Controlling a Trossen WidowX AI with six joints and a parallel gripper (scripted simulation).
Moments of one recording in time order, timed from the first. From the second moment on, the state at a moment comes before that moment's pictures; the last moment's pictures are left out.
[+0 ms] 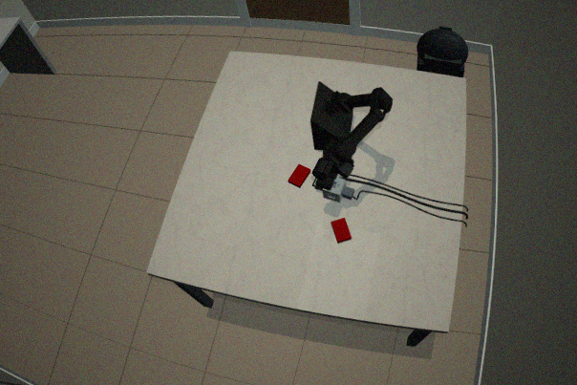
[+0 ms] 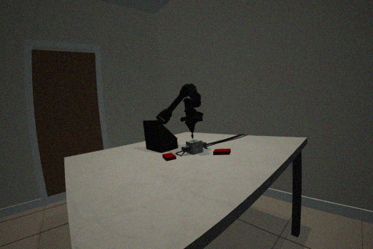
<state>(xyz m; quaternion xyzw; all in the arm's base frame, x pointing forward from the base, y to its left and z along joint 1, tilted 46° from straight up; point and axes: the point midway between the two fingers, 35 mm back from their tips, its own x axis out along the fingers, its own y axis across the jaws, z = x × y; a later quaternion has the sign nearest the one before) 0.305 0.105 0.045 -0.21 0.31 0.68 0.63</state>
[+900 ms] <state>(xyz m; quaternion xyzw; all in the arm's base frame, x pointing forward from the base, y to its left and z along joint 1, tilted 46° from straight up) 0.306 0.108 0.044 -0.21 0.30 0.68 0.63</state>
